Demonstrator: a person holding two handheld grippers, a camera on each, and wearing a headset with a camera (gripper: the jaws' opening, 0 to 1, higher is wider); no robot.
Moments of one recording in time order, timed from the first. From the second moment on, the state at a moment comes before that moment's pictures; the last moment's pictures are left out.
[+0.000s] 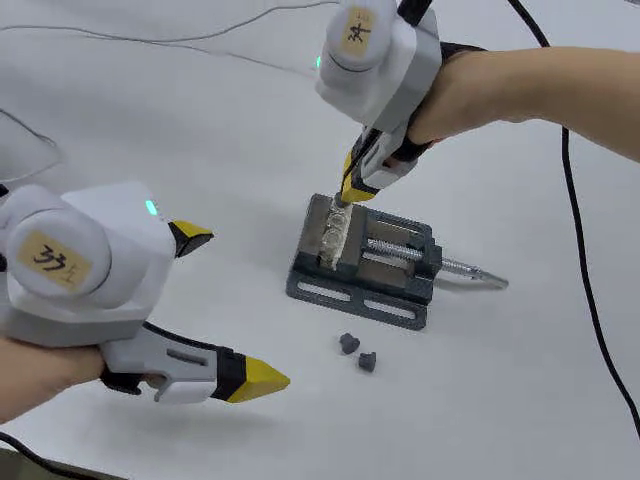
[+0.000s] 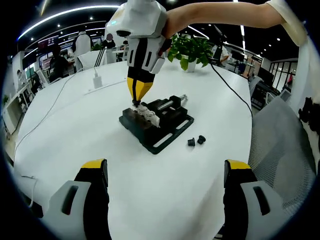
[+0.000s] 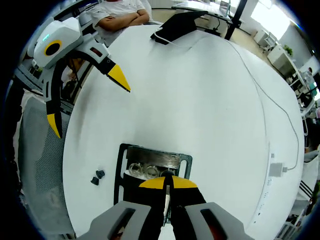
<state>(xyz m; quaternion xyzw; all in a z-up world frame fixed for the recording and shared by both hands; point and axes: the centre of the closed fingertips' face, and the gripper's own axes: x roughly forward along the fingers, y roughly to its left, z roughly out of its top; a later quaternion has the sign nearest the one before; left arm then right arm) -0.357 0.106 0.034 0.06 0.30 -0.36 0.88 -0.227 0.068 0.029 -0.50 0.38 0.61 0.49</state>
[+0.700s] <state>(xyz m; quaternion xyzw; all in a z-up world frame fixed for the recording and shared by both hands) -0.358 0.114 0.037 0.06 0.30 -0.35 0.89 -0.228 0.069 0.030 -0.49 0.37 0.61 0.49</state>
